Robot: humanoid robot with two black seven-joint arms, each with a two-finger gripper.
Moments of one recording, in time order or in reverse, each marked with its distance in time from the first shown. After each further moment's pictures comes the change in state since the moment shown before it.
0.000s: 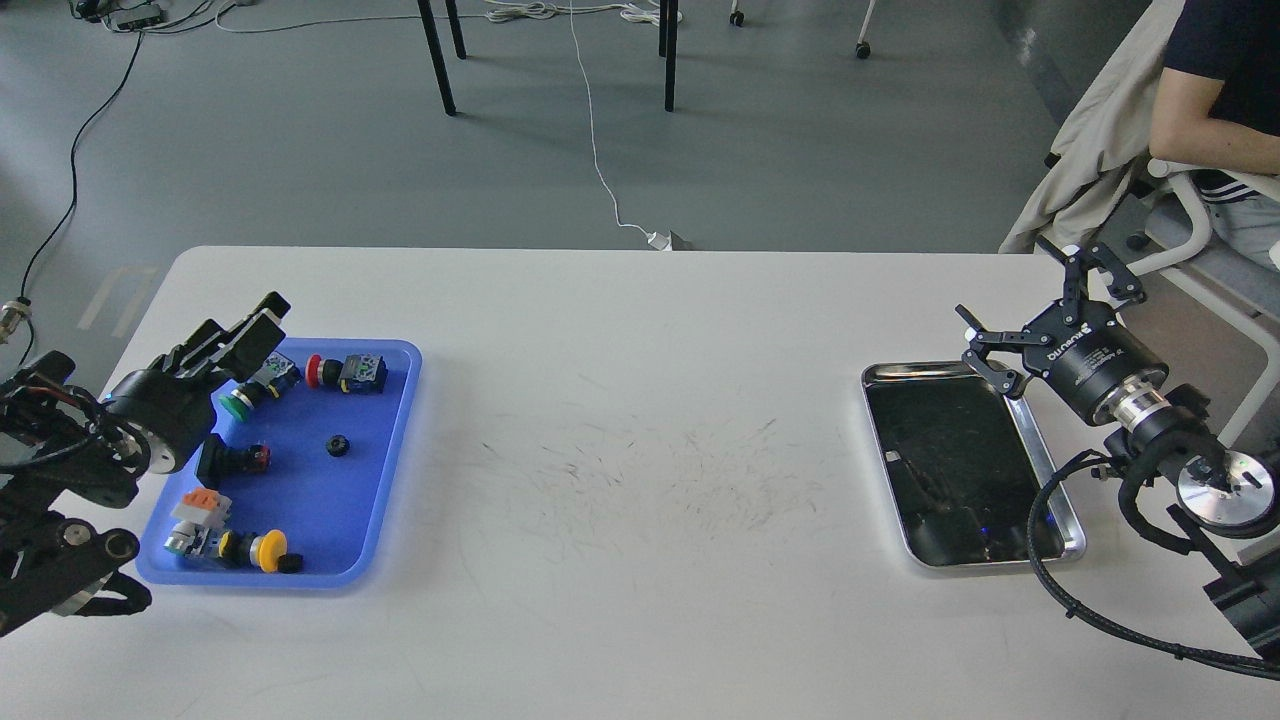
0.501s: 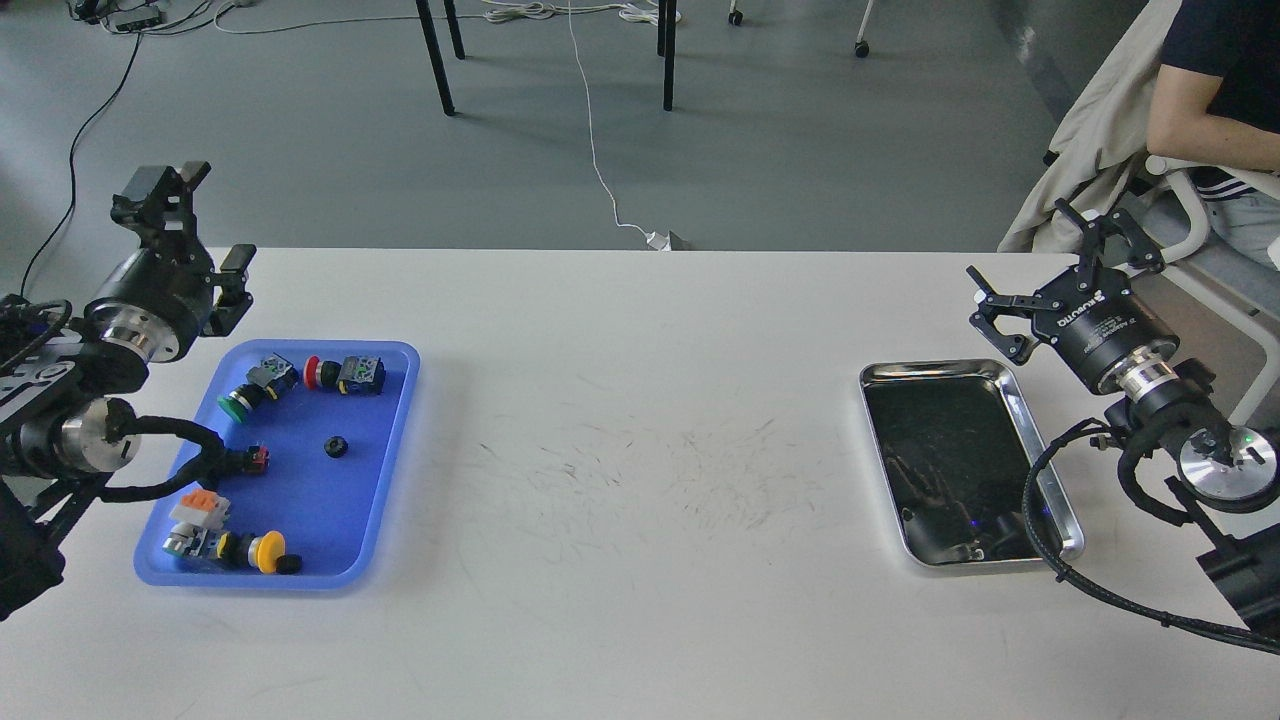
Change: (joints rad) left arm -0.088 -0.192 -0.327 0.290 -0.699 -0.541 -0.021; right arm 0.049 0.026 0.049 -0.015 0.001 0.000 0.001
